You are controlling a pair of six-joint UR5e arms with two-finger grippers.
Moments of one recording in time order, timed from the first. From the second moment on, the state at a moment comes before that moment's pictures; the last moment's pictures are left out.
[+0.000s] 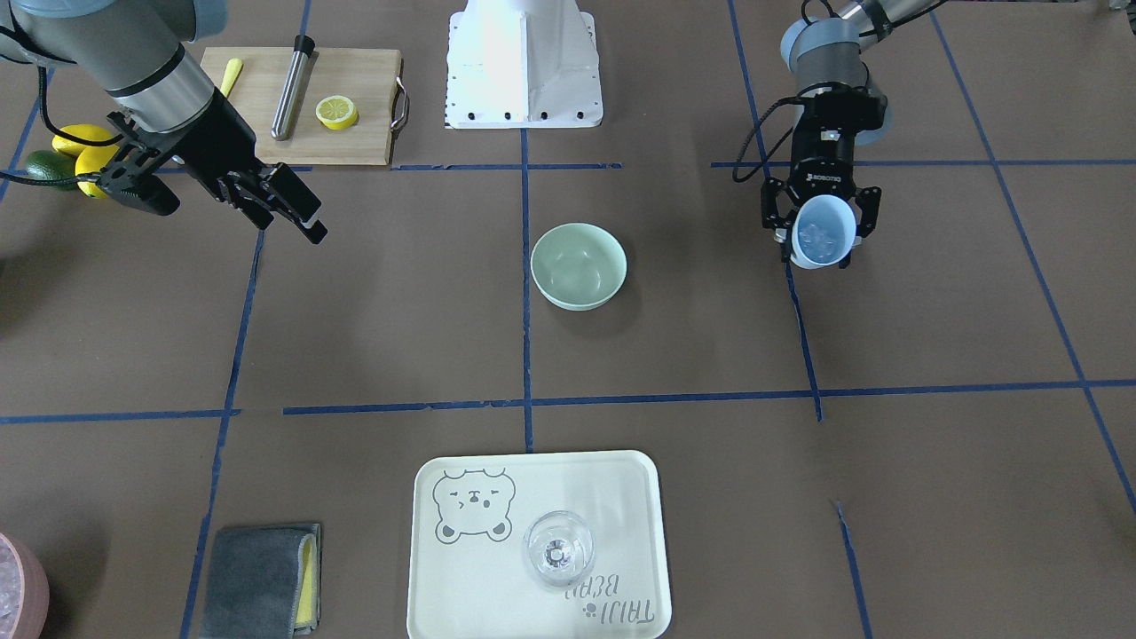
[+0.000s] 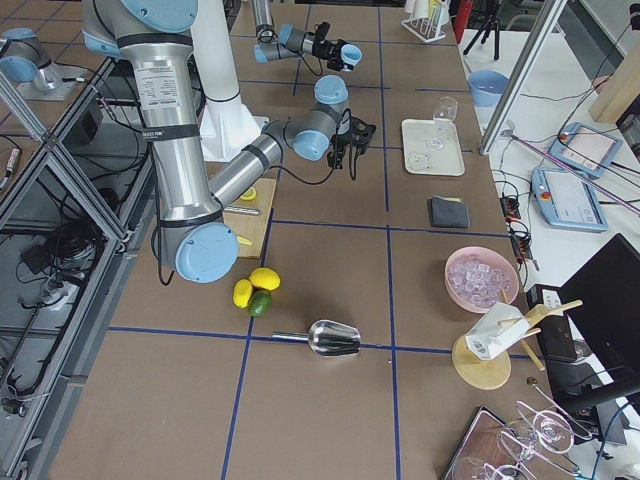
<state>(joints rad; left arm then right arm) -0.20 -1.68 -1.70 -3.02 -0.53 -0.36 0.77 -1.39 2.05 -1.23 2.05 1.65</state>
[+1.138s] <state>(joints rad) -0.12 -1.95 -1.70 -2.36 -0.53 0.22 0.76 -1.40 2.05 -1.23 2.05 1.66</state>
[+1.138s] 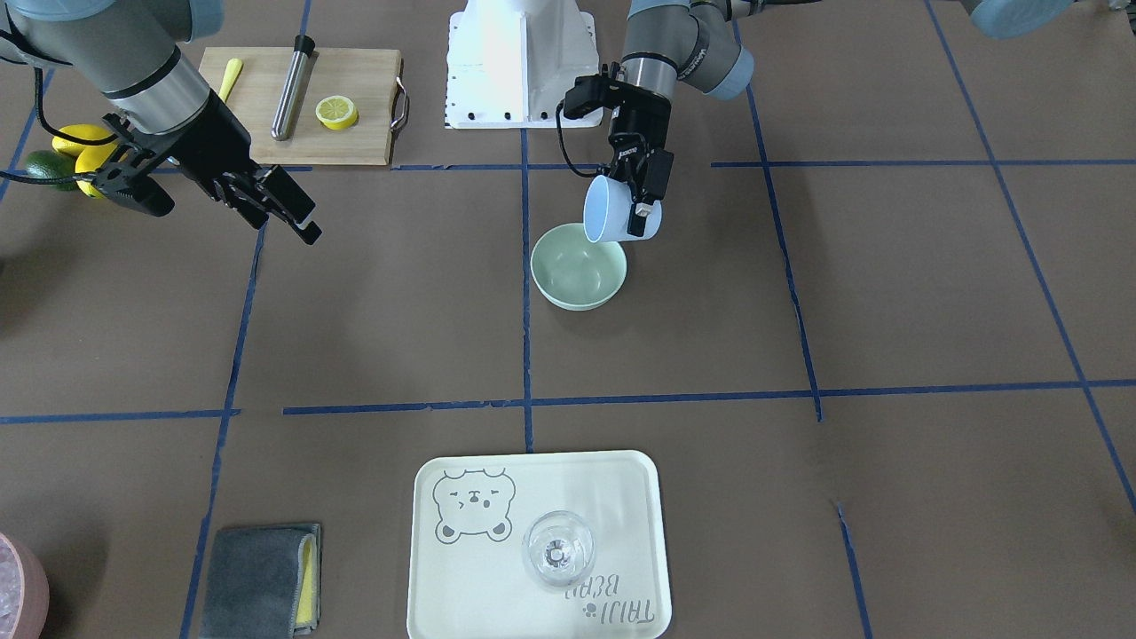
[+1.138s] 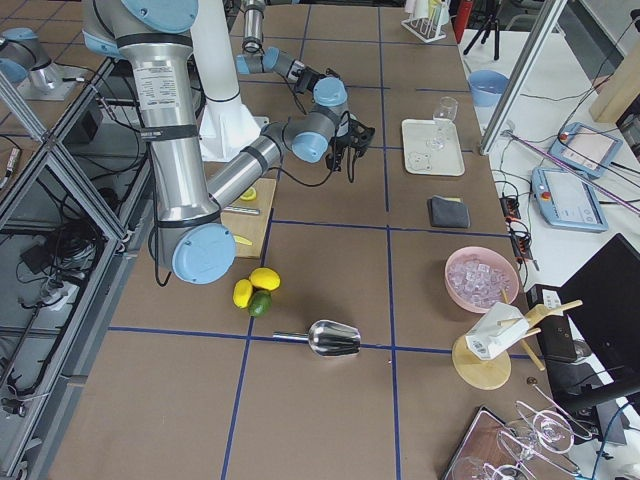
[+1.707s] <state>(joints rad) -0.15 -1.95 -1.74 -2.09 -0.53 0.66 0.76 -1.40 2.05 -1.23 2.05 1.66</state>
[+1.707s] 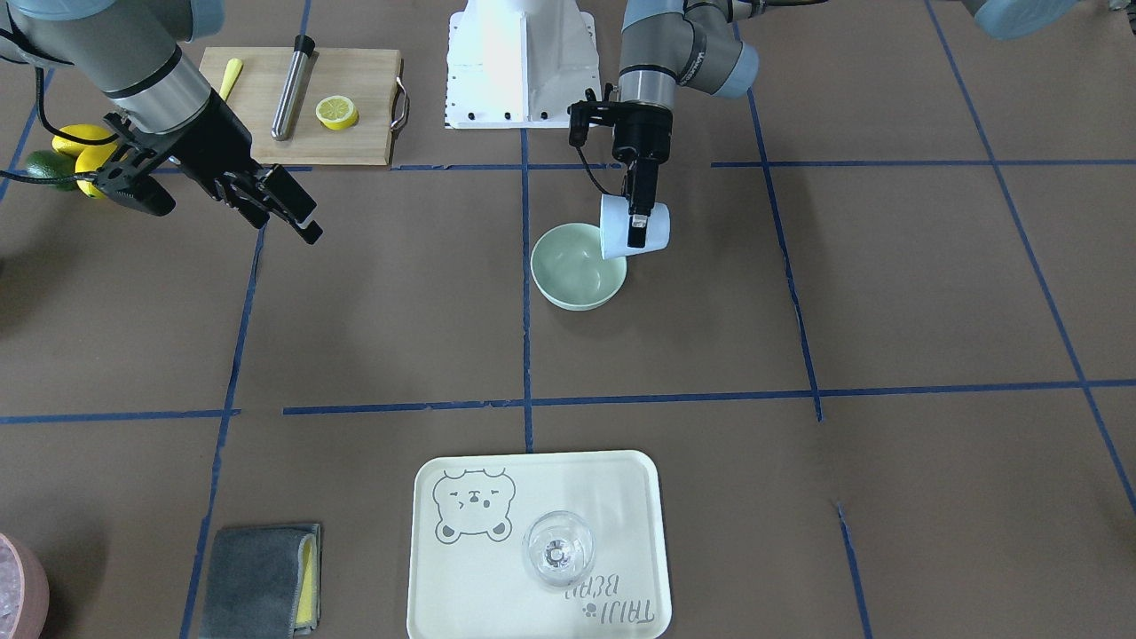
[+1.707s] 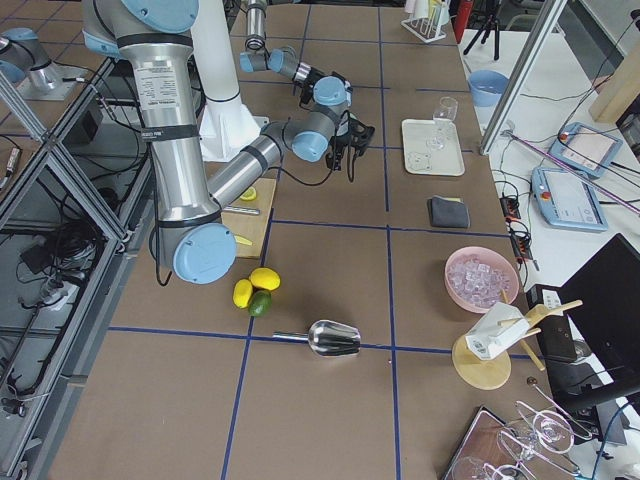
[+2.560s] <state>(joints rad) -0.15 -1.96 -1.77 -1.98 -0.54 0.70 0.76 -1.40 2.05 -1.23 2.05 1.66</state>
